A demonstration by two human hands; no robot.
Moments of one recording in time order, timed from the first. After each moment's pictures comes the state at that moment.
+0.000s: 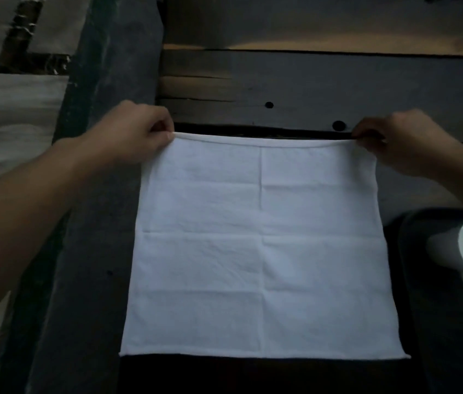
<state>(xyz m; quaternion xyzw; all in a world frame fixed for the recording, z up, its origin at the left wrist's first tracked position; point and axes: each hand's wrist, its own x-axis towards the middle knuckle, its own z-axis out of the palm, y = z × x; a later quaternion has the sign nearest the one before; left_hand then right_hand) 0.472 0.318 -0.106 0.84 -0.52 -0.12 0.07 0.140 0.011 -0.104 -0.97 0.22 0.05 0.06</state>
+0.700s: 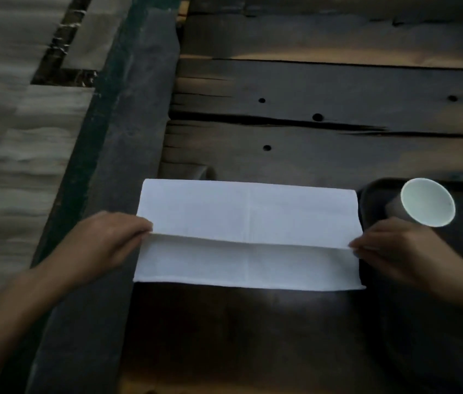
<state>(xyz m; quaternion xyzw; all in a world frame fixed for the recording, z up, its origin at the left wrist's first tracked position) 0.313 0.530 -0.087 0.78 -0.61 -0.08 0.10 -0.050 0.172 -0.071 -0.97 0.13 0.00 0.20</state>
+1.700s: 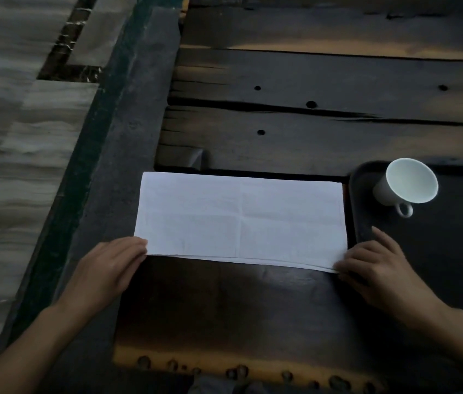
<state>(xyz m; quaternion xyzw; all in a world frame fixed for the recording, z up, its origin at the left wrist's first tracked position) 0.230 0.588 -0.134 0.84 -0.53 -0.06 0.10 -0.113 0.214 -0.130 -0.99 0.14 0.02 0.08</state>
